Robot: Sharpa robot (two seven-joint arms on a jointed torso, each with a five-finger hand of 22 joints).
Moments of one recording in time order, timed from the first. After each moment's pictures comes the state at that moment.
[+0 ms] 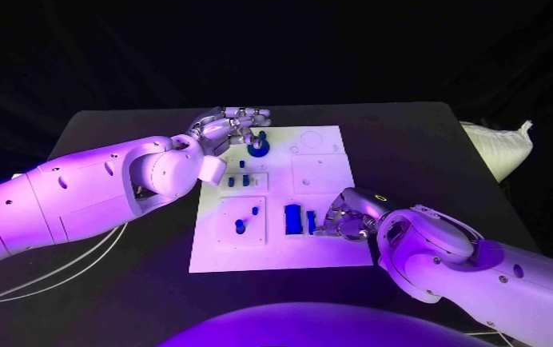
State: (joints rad) left arm 1.11 -0.87 -0.01 1.52 0.06 -0.14 0.29; left_hand 1.34 -0.14 0.52 -0.02 0.12 1.01 0.20 0.10 0.07 1.06 0.13 0.20 0.07 1.18 0.04 0.98 0.52 0.17 1.19 0.13 0.46 1.05; right arm 0.75 -0.90 0.15 1.87 -1.58 -0.26 -0.57; right_hand 1.26 -0.01 -0.08 0.21 0.07 1.17 0.04 0.17 0.44 1.47 -0.02 1.26 1.36 1.46 -0.08 1.51 1.31 0.03 1.47 0.03 1.51 1.31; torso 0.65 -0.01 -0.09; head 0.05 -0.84
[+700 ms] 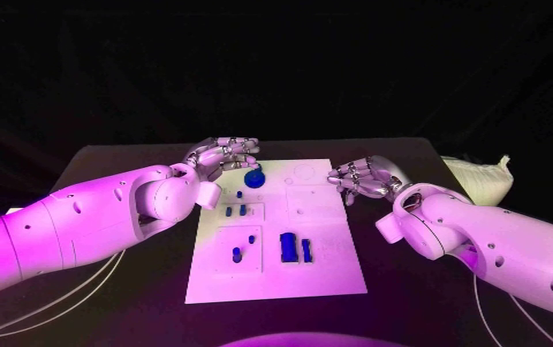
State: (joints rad) left arm 1.08 -0.83 -0.02 1.39 0.09 -0.14 0.30; left_hand 1.31 -0.13 0.44 0.02 0.12 0.97 0.19 0.12 0.07 1.04 0.13 0.21 0.06 1.01 0.08 0.52 0.29 0.17 0.96 0.18 0.19 0.84; right arm 0.91 -0.84 0.16 1.54 -0.70 -0.41 0.01; right_hand 1.44 0.07 -0.10 0.14 0.14 0.97 0.17 0.07 0.33 1.07 0.09 0.30 0.67 1.25 0.02 0.55 0.57 0.17 1.02 0.12 0.59 0.76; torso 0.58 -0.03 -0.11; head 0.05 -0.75
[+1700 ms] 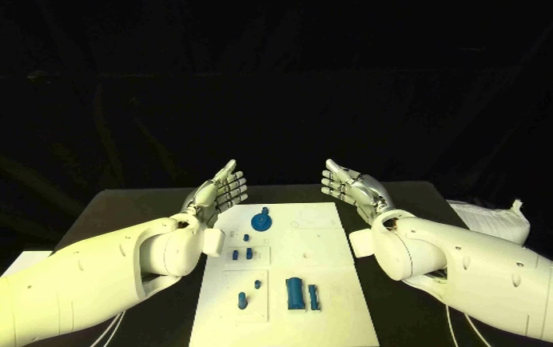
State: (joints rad) left arm 1.05 -0.78 -0.01 1.42 0.11 -0.36 0.39; left_hand 0.66 -0.01 0.20 0.00 0.02 0.48 0.08 0.01 0.01 0.52 0.05 0.02 0.00 0.48 0.03 0.11 0.04 0.11 0.39 0.13 0.01 0.30; right arm 1.01 -0.76 0.04 1.49 -0.20 -0.54 0.36; right_hand 0.73 0.01 0.00 0.01 0.02 0.47 0.10 0.01 0.07 0.54 0.03 0.01 0.07 0.56 0.01 0.01 0.10 0.11 0.48 0.11 0.06 0.20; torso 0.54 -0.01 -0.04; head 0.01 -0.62
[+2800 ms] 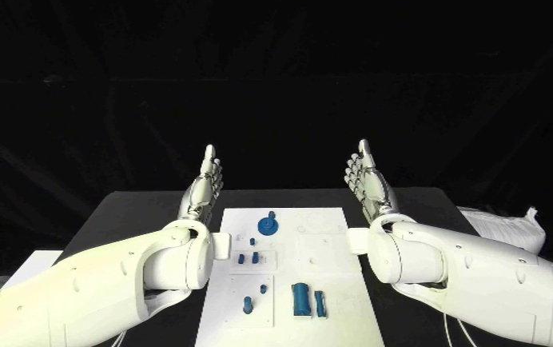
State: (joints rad) left arm 1.05 -0.78 0.00 1.57 0.01 -0.76 0.50; left_hand 0.17 0.00 0.01 0.00 0.01 0.12 0.00 0.01 0.00 0.13 0.00 0.01 0.00 0.12 0.00 0.01 0.00 0.01 0.10 0.00 0.01 0.04; right arm 1.05 -0.78 0.00 1.57 0.00 -0.77 0.50; right_hand 0.19 0.00 0.00 0.00 0.00 0.12 0.00 0.00 0.00 0.14 0.00 0.01 0.00 0.14 0.00 0.00 0.00 0.01 0.13 0.00 0.00 0.01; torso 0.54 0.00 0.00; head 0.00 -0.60
